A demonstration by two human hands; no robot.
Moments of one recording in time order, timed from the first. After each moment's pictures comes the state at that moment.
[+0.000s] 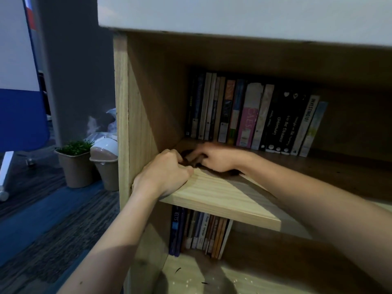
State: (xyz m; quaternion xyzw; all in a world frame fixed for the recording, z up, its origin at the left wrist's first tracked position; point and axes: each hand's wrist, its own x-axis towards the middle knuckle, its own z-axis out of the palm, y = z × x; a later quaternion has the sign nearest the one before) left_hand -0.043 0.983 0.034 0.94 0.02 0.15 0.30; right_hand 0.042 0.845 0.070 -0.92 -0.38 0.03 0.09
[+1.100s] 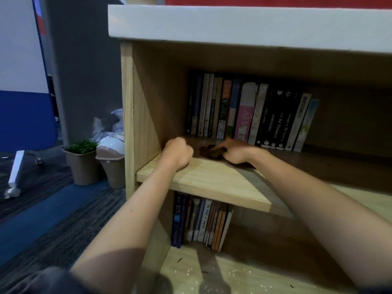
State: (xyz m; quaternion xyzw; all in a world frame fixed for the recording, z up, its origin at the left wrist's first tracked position) left_hand -0.016 0.960 0.043 0.91 0.07 0.18 0.38; right_hand 0.056 0.803 0.067 -0.96 -0.26 0.01 0.09
